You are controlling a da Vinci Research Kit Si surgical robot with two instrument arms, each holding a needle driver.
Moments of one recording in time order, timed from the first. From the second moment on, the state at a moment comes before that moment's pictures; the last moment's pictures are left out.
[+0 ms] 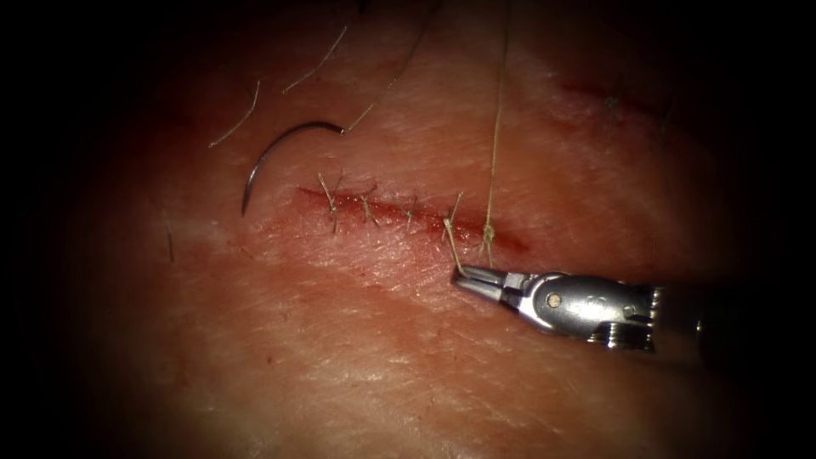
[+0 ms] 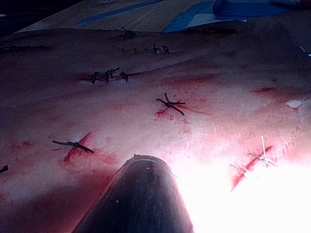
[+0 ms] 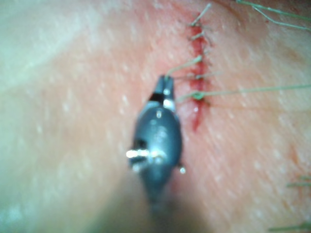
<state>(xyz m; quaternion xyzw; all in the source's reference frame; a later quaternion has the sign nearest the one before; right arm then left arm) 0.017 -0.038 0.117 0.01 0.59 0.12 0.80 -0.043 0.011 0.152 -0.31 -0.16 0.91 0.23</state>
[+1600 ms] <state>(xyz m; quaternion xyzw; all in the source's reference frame) 0.019 -0.045 0.116 0.03 0.59 0.11 0.80 -0.043 0.016 0.155 -0.28 -0.10 0.92 0.24</state>
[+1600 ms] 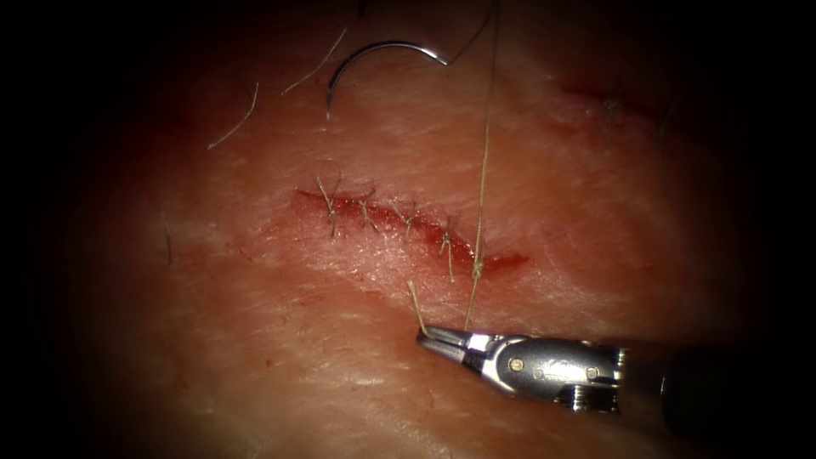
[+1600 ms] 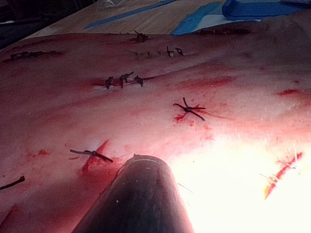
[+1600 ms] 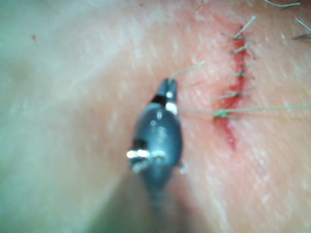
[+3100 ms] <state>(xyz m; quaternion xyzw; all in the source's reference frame) 0.016 -0.033 0.109 0.03 0.53 0.28 0.80 -0.040 0.007 0.127 -0.38 -0.20 0.87 0.23</state>
